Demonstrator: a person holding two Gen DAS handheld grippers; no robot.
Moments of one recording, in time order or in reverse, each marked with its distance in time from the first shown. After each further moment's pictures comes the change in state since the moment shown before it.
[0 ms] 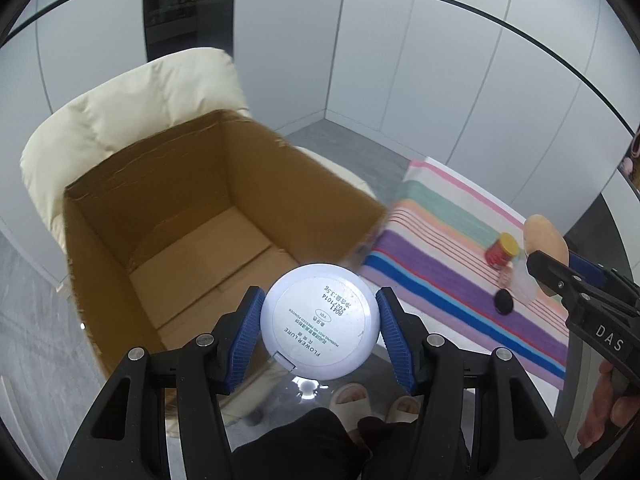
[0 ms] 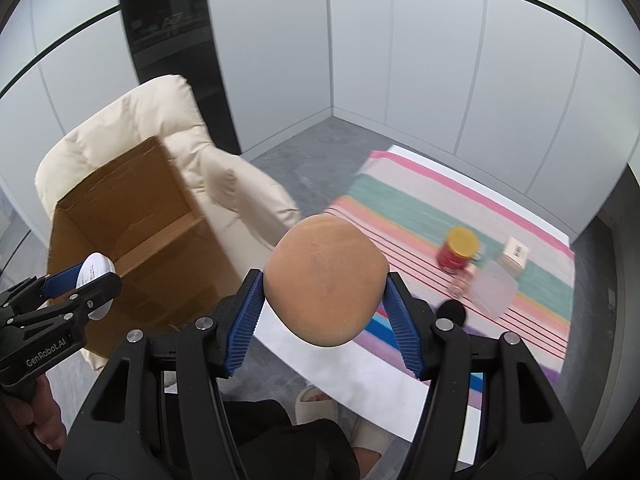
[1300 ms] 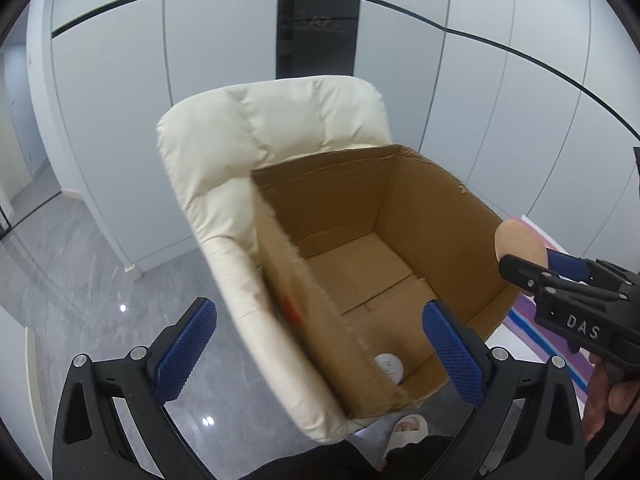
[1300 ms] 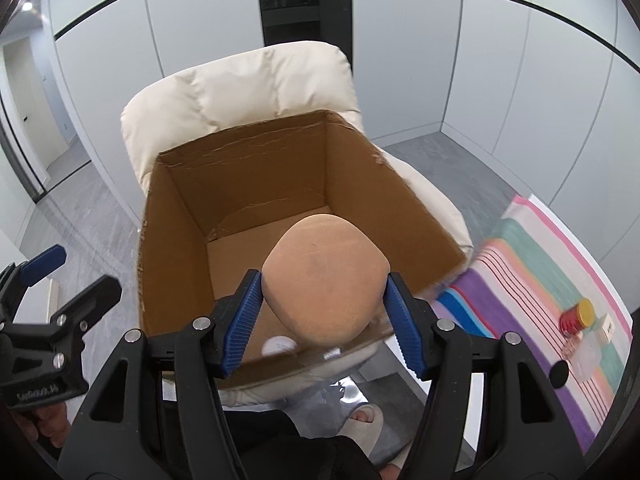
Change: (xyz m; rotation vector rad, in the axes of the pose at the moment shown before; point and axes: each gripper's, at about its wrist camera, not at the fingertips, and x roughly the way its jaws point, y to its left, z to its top) left arm -0.066 0.165 -0.038 -0.185 -0.146 0.226; right arm 0.032 0.209 0.010 -0.257 0.018 0.221
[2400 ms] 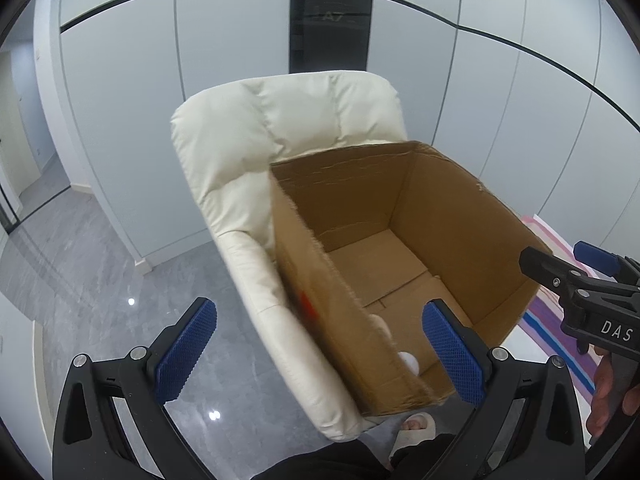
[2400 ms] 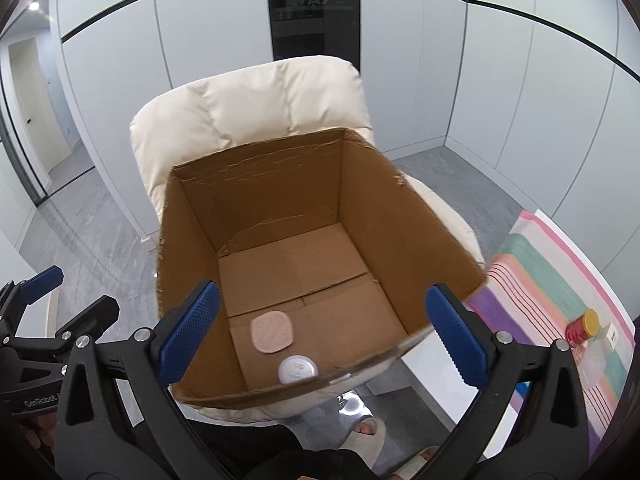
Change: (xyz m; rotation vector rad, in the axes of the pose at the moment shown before) left arm 0.003 0.002 -0.001 0.002 0.015 0.036; right arm -0.003 0.008 0.004 0.009 -0.050 -0.002
